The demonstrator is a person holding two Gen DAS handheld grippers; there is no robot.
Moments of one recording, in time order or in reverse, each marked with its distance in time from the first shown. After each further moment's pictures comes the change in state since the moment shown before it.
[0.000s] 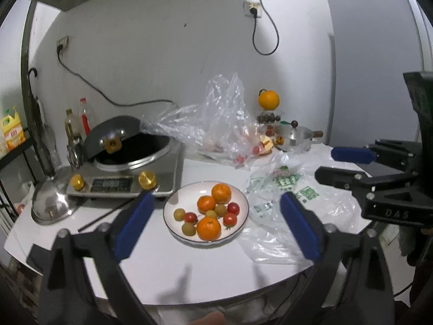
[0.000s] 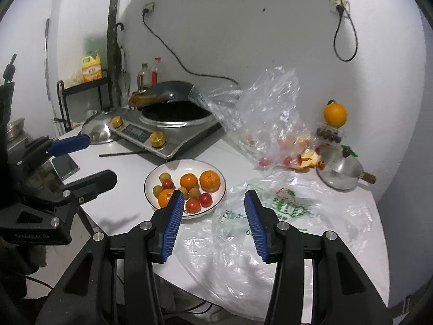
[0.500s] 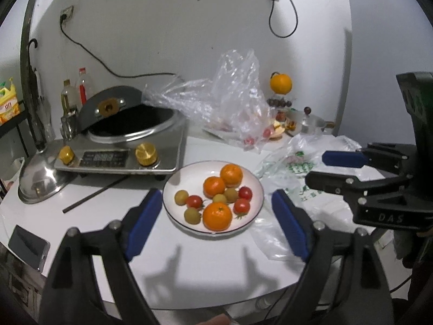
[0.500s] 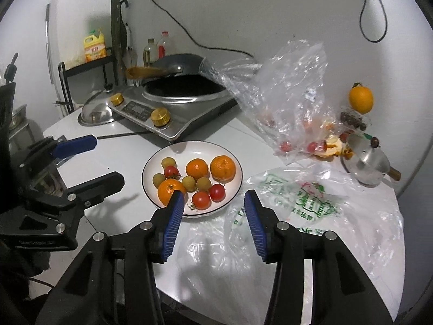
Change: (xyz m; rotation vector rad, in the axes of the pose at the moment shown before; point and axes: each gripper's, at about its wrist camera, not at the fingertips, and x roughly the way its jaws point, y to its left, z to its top) left arm 0.055 0.028 -0.028 -0.083 0.092 -0.016; right arm 0.071 0.009 -0.002 -0.022 0.118 0.072
